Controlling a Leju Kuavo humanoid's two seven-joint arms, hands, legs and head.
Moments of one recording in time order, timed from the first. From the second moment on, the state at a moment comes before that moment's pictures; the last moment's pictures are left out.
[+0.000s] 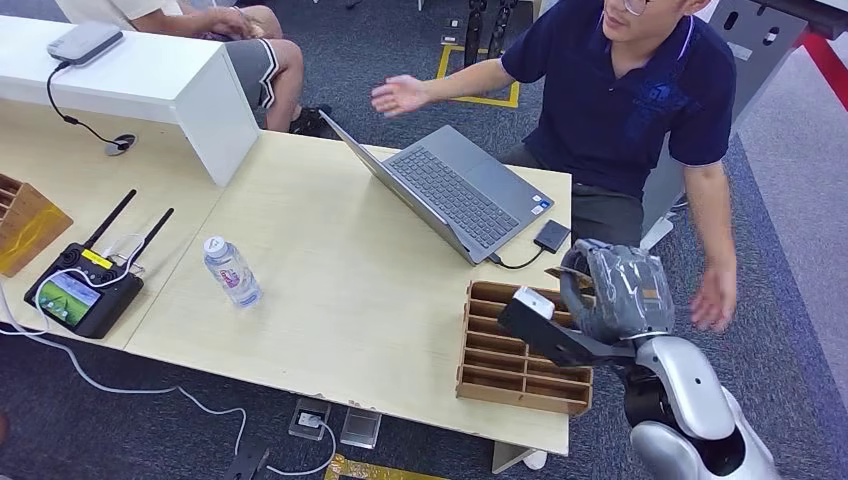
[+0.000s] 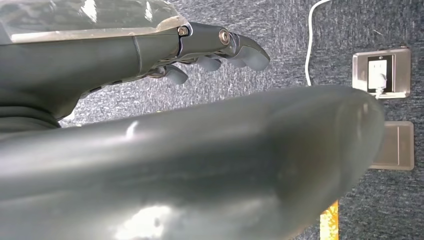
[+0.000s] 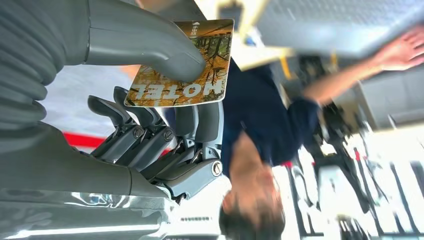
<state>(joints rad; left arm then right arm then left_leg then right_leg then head) -0.12 0.09 -1.18 -0.20 1.12 0.35 -0.25 -0.60 -0.35 0.77 -1.78 0.77 0.02 0.45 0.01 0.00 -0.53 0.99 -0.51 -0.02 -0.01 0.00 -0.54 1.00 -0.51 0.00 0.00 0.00</state>
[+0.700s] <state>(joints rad) -0.12 0.09 -1.21 -0.20 1.10 0.32 -0.25 -0.75 -0.18 0.79 -1.07 0.86 -0.39 0.28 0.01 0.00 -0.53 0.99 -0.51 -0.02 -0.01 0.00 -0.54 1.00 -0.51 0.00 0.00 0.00</state>
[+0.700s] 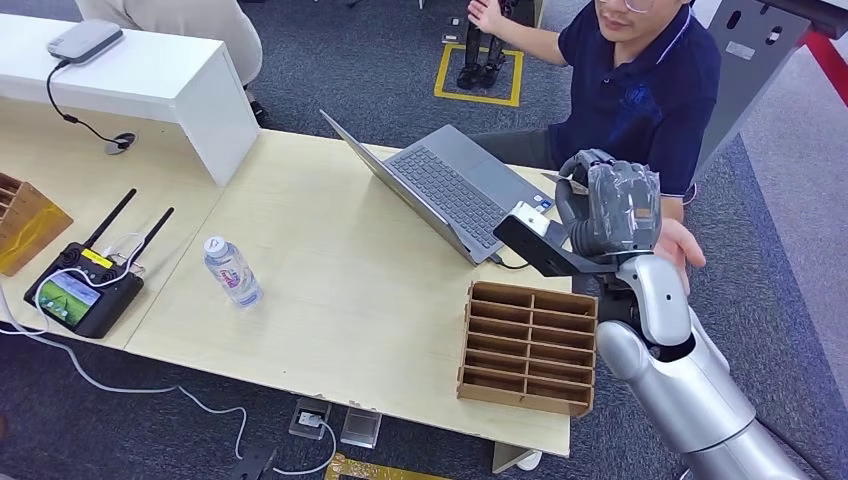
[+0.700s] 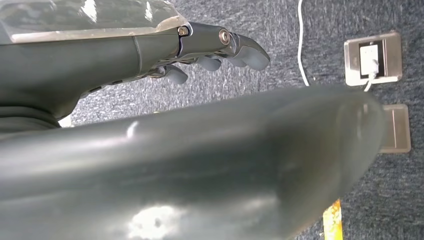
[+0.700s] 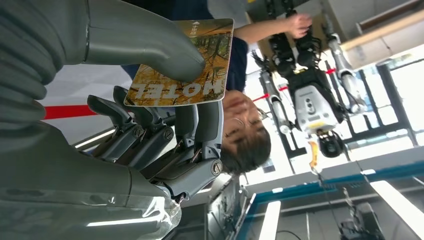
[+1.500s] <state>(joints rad) -0.12 0.09 -1.19 -0.20 1.11 0.28 -0.27 -0.71 -0.20 0.76 -1.11 0.84 -0.42 0.28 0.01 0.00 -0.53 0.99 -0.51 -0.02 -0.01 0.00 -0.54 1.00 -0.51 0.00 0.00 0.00</state>
